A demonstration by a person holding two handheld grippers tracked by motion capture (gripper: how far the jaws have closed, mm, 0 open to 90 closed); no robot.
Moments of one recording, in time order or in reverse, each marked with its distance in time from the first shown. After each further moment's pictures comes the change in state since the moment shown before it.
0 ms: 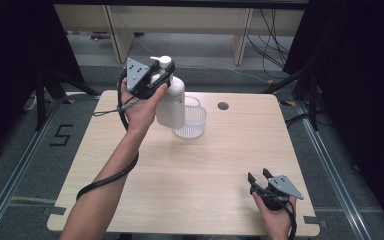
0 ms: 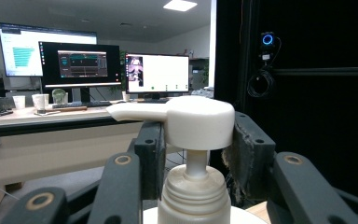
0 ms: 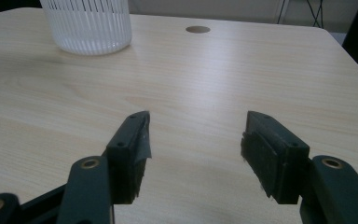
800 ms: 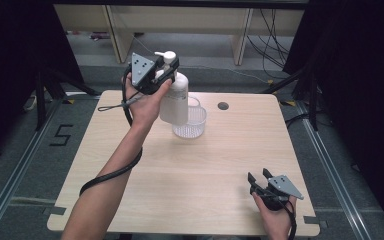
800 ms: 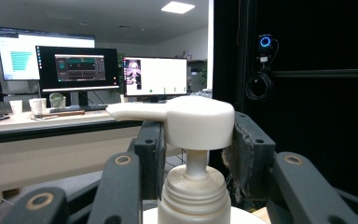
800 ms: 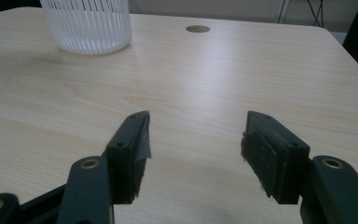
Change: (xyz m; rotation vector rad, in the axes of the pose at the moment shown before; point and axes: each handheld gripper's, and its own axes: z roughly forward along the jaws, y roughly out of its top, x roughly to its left) left arm -0.006 0.007 0.012 -0.013 -0.008 0.003; right arm 0.002 0.000 0.001 0.013 -0.006 0.014
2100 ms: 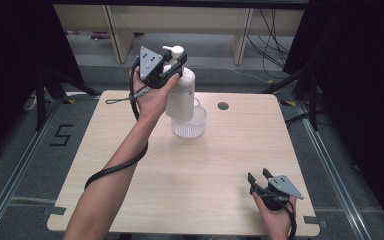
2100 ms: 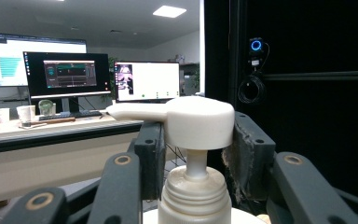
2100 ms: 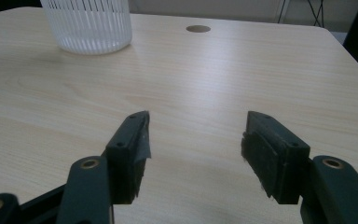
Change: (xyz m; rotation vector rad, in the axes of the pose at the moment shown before) left arm -0.009 0.004 0.020 -0.010 -0.042 0.006; right arm 0.000 0.000 0.000 -0.003 -0.004 -0.006
